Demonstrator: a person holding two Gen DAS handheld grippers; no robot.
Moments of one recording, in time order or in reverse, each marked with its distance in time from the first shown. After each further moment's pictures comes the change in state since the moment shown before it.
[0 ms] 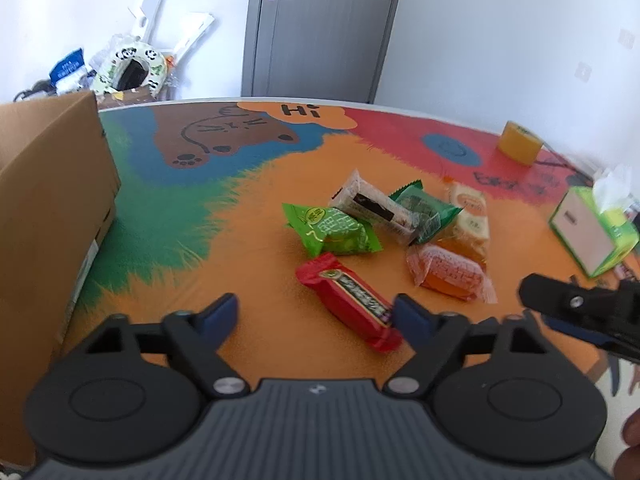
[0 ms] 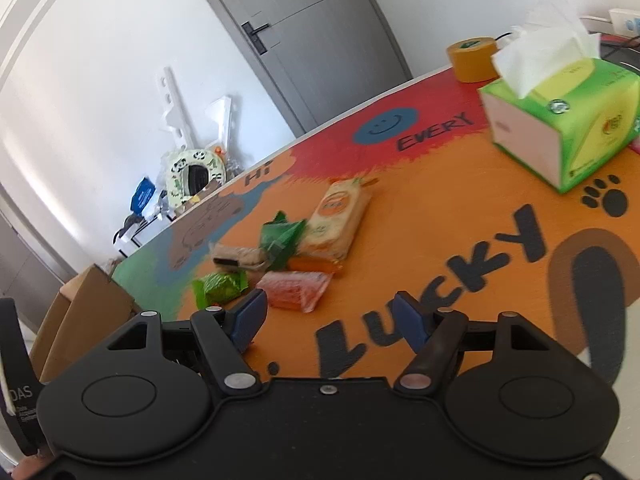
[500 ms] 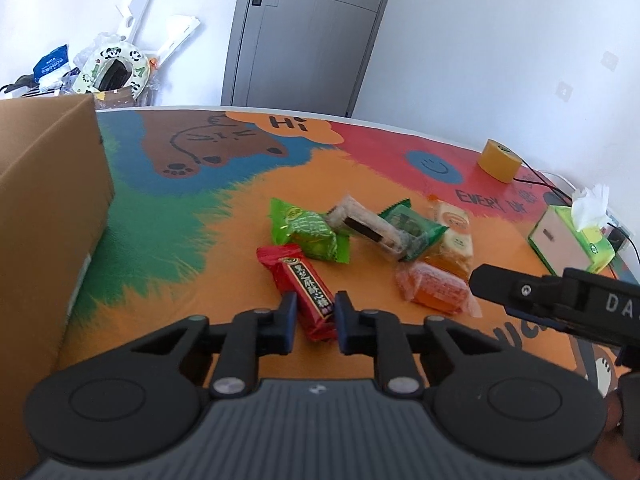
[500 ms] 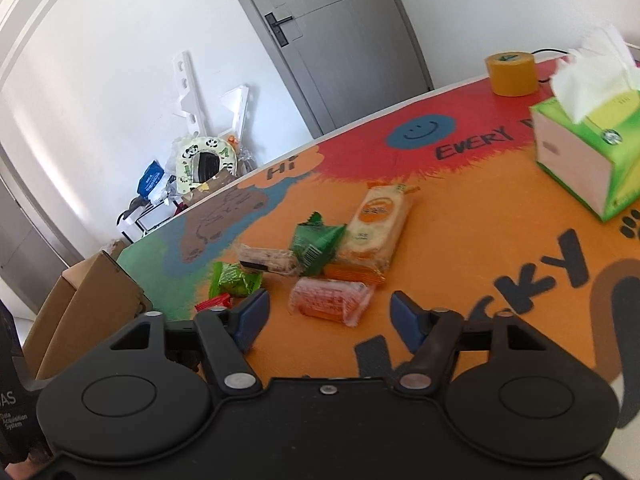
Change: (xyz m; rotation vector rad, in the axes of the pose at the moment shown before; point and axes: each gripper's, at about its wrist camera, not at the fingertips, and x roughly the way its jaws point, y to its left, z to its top) left arm -0.003 0.015 0.006 -0.022 -0.023 -0.084; right arm 0.016 0.031 0.007 -0.081 0.009 0.009
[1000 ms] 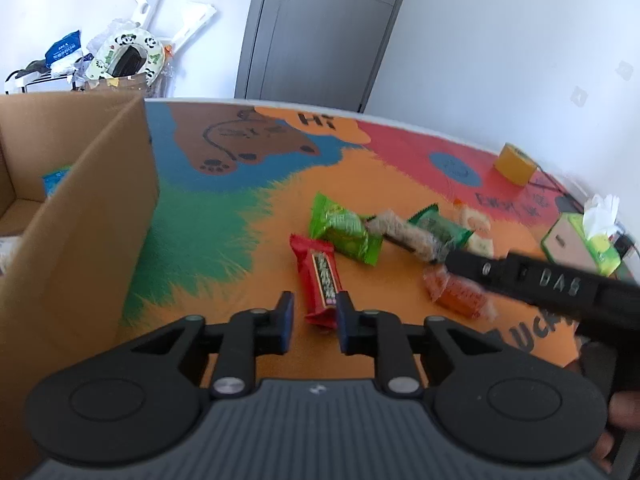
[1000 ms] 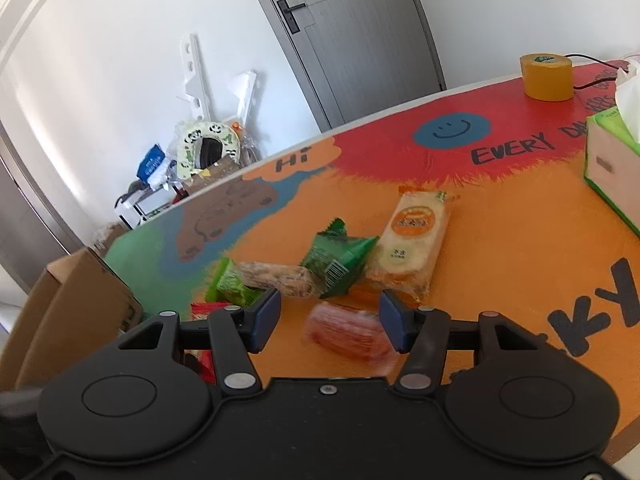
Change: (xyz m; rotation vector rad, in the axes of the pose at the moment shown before) left arm -0.014 0.026 0.009 -0.034 0.024 0.014; right arm 0.037 0.017 0.008 -0.051 0.029 -0.009
